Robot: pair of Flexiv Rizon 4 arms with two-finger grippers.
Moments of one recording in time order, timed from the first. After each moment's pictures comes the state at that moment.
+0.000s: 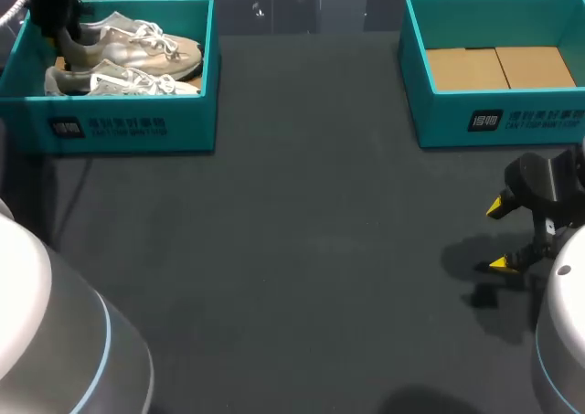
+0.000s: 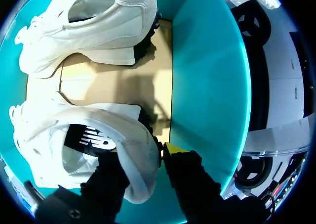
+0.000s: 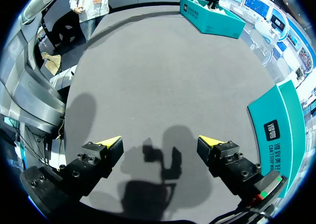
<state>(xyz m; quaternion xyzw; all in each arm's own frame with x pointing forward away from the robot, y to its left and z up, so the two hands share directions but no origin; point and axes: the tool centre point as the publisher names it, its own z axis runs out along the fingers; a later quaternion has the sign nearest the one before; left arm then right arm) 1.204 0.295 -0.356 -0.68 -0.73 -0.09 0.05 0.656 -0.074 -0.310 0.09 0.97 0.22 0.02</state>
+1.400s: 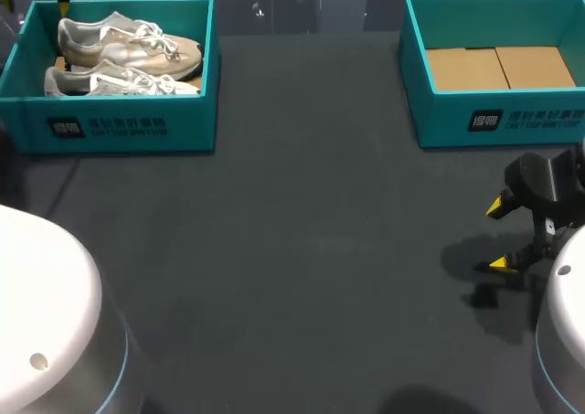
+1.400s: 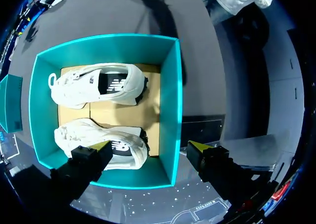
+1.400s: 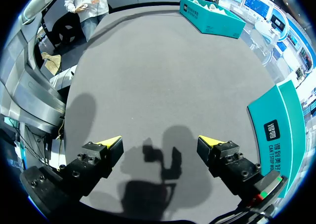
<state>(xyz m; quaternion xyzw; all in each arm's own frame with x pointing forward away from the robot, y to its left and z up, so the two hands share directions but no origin) 1.142 0.292 -0.233 -0.69 -0.72 -0.04 0.05 0.656 -0.074 -0.310 0.09 0.97 0.22 0.02</state>
